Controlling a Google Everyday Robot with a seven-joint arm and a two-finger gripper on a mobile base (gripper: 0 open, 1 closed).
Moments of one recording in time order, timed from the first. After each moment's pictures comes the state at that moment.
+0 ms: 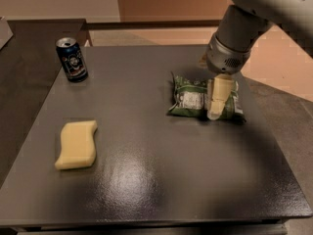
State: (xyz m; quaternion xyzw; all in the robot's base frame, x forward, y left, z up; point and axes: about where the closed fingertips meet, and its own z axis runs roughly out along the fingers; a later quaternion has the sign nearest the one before) arm 0.557 -0.135 0.866 -0.71 0.70 0.05 0.11
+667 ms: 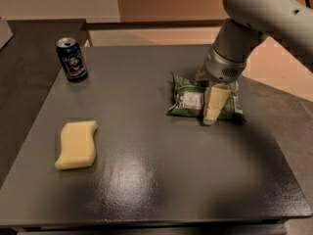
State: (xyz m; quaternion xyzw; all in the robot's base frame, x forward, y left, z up) arm 0.554 -0.134 0.839 -0.70 0.70 0.06 0.10
